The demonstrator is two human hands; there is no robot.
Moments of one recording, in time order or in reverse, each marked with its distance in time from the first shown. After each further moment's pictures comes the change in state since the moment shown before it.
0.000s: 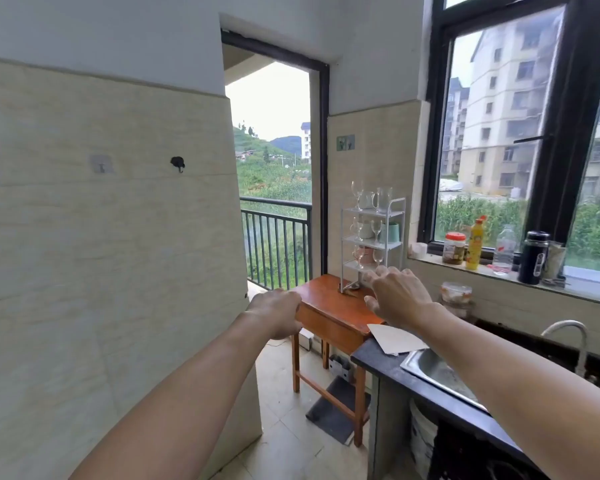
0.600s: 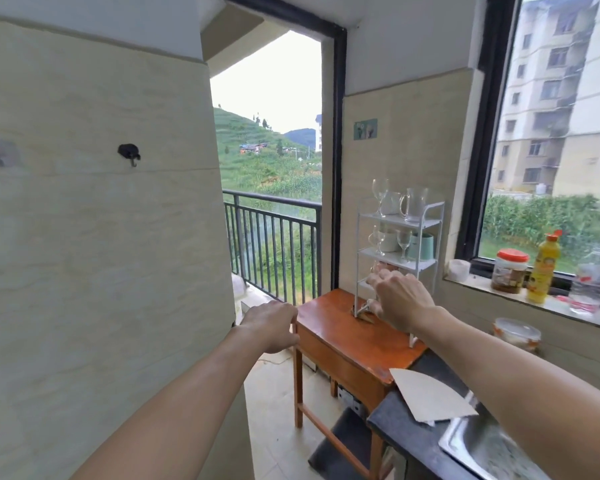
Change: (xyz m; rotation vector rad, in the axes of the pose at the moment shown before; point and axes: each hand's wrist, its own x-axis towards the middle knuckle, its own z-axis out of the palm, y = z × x) left_hand 0.275 -0.079 0.063 -0.019 -0.047 -0.053; right_hand 0.258 0.077 0.163 0.026 -0.015 -0.028
